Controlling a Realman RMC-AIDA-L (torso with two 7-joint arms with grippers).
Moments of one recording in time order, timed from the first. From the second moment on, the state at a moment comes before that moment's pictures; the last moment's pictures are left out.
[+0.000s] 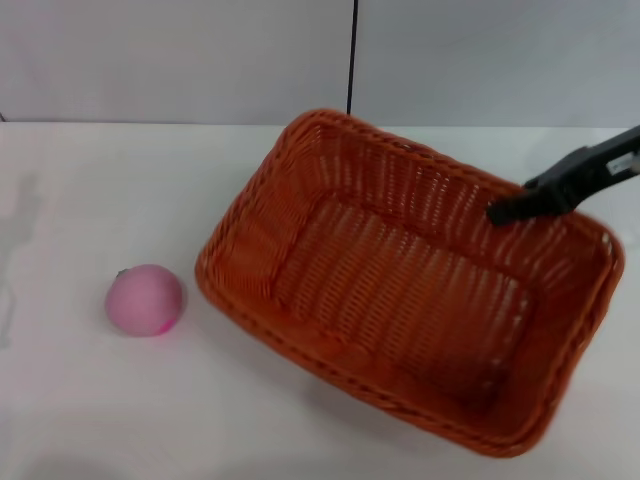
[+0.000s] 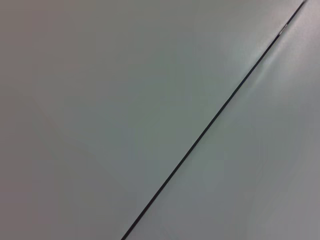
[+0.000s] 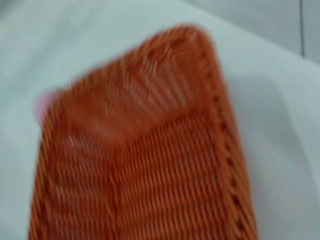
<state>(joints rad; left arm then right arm) -0.28 -2.06 -1.01 -0.08 -0.87 -1.78 2.22 0.80 1.97 -0.87 -0.87 -2.40 -1.67 2.16</state>
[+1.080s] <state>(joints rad) -0.28 -2.07 -1.01 -0.09 -0.87 -1.78 2.22 0.90 1.94 -0.94 -0.80 -2.25 -1.85 1.80</state>
